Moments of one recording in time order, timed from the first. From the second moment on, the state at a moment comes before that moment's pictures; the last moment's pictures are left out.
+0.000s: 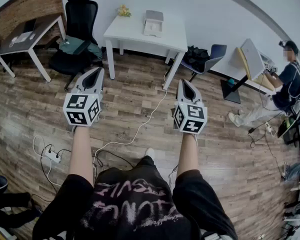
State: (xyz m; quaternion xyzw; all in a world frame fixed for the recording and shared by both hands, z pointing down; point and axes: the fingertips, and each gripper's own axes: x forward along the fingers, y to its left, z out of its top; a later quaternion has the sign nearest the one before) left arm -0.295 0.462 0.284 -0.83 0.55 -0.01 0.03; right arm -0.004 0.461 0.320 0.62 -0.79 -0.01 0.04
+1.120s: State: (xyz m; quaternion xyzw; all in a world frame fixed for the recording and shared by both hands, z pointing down) left arm -0.271 0.375 0.307 -0.85 0.53 -0.03 0.02; right arm 0.014 0.372 0.338 0.61 -0.79 -0.01 0.04
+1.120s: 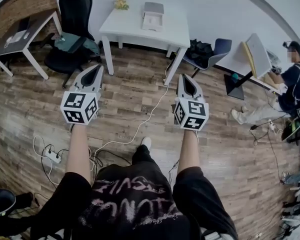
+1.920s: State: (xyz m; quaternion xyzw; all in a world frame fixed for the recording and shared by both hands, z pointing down) left arm -0.208 0.192 0.325 -0.85 0.53 -0.03 -0.02; right arm 0.076 0.194 0.366 0.60 -0.79 0.01 0.06
